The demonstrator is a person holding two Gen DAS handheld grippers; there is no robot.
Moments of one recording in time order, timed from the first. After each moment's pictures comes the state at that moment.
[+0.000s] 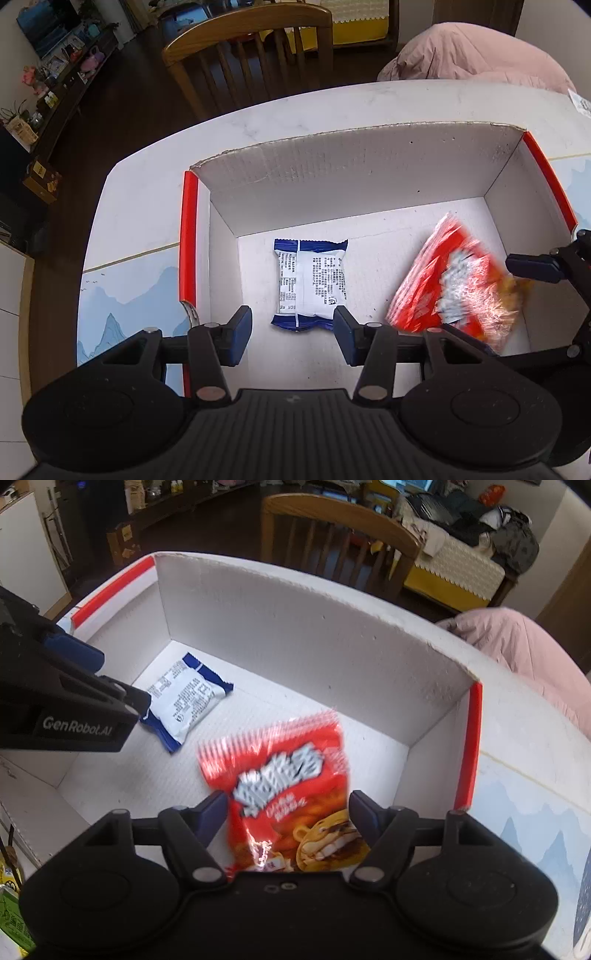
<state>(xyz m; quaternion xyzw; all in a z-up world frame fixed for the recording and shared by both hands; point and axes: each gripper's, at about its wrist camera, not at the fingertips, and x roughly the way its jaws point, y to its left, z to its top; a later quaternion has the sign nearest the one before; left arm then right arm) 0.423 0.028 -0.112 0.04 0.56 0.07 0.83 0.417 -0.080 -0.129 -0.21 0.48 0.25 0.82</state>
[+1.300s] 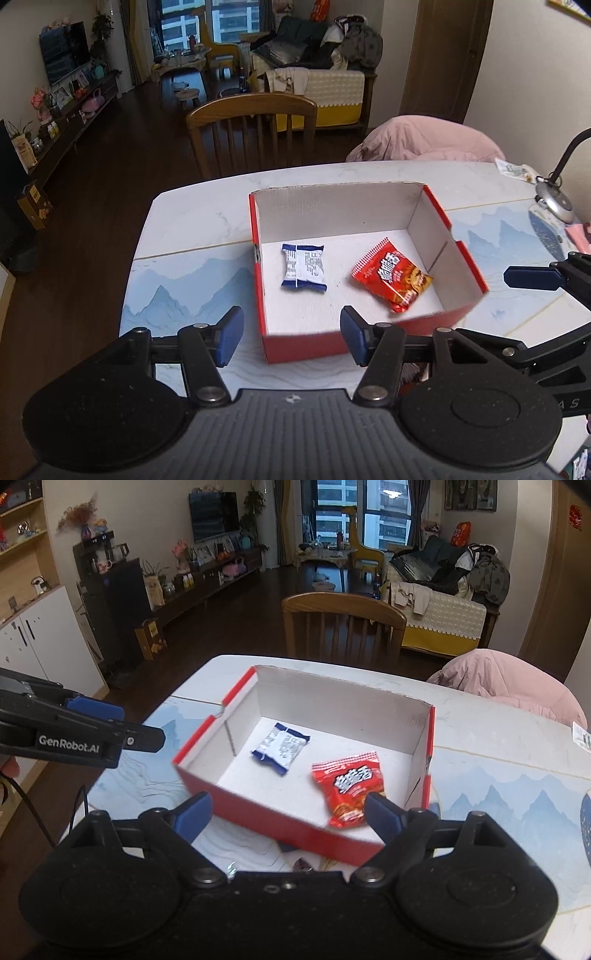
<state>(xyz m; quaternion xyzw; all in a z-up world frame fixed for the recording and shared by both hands) 0.246 0.060 0.003 -0.02 0.43 0.02 0.90 0.269 -0.123 -0.003 -0.08 0.38 0.28 0.88</state>
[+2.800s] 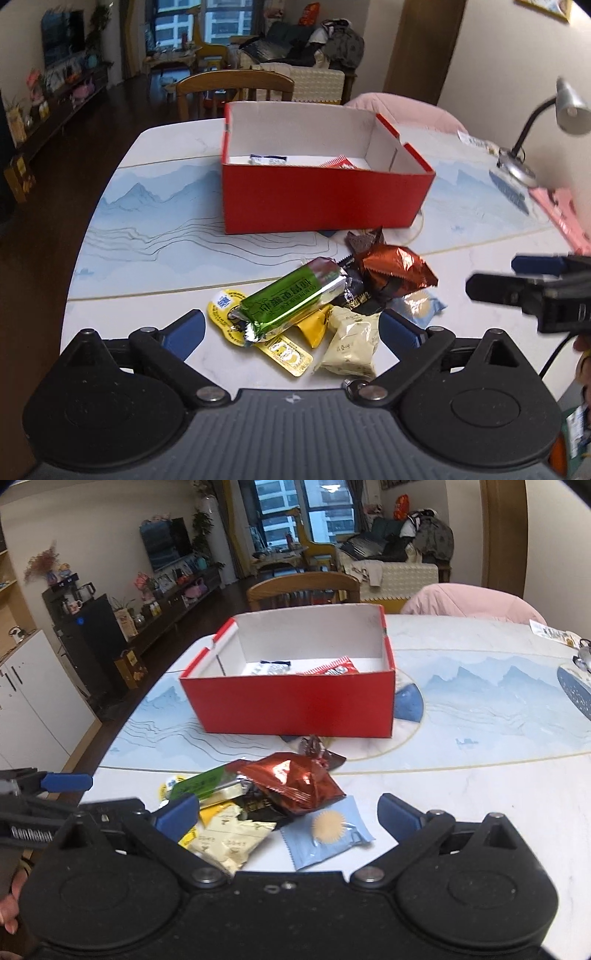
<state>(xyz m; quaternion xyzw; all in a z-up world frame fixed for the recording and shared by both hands) 0.100 0.021 -0.087 -0.04 0.42 -0.01 0.91 0.152 -0.184 -0.070 0.02 0.39 0.22 0.89</state>
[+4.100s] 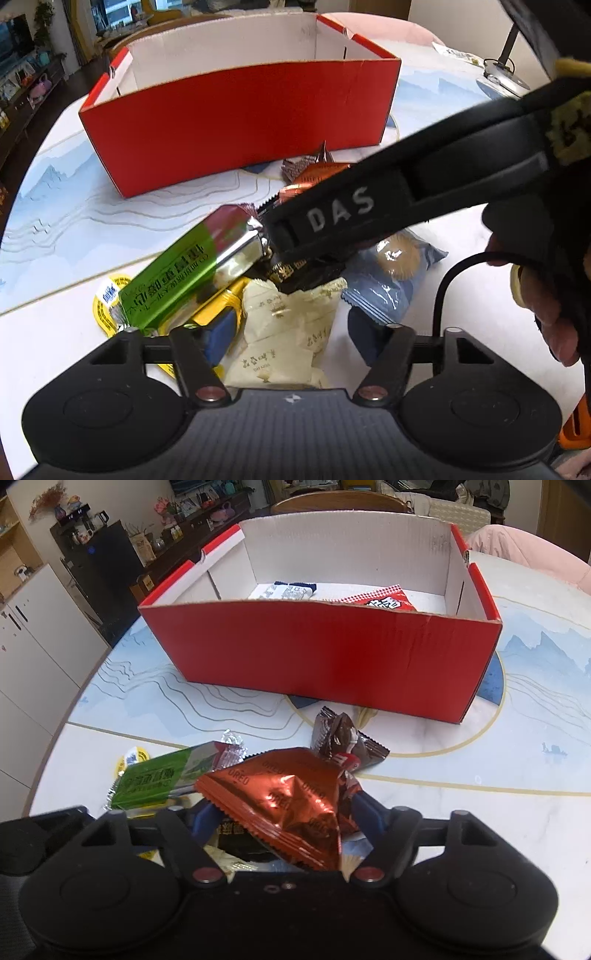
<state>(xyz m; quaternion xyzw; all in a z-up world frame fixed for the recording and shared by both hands) 0.163 -0.056 -0.166 0.01 0.50 -0.05 0.86 0.248 -0.136 -0.140 -0.03 0.49 0.28 0.82</state>
